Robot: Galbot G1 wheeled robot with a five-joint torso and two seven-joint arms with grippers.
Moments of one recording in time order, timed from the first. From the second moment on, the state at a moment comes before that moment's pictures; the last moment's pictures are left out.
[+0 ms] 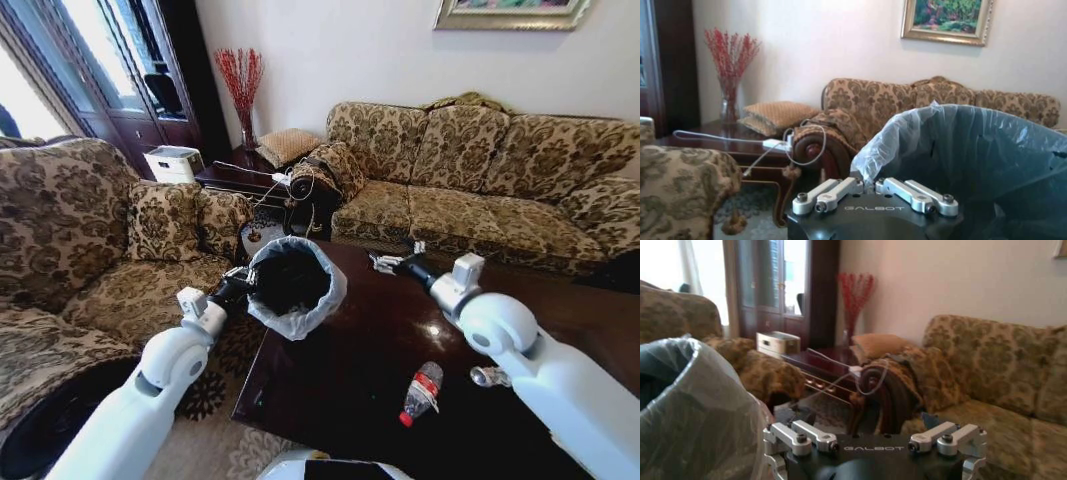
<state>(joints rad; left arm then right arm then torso) 1.27 -1.00 -0.50 -2.25 -0.64 0.35 -0.09 -1.01 0.65 0.31 2.24 0.87 -0.43 0.25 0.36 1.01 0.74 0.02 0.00</state>
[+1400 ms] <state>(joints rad) 1.33 -1.05 -0.54 -2.26 -0.59 0.34 -0.09 -1.22 1.21 0.41 1.82 0.63 -0.32 0.19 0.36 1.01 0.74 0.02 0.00</state>
